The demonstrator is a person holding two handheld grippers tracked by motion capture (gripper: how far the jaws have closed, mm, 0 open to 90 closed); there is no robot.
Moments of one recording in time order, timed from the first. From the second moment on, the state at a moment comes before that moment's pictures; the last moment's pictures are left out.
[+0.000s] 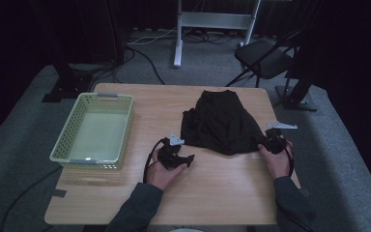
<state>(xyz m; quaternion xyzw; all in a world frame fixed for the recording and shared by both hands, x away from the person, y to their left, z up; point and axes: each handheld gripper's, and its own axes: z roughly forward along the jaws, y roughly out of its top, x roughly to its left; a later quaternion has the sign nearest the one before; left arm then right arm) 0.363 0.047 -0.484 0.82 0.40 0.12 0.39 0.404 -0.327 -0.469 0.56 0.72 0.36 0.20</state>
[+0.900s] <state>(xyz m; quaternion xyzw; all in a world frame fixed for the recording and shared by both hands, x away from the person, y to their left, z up) 0.362 0.047 -0.484 0.82 0.41 0.12 0.39 0.432 -0.309 -0.469 0.56 0.74 0.32 0.20</state>
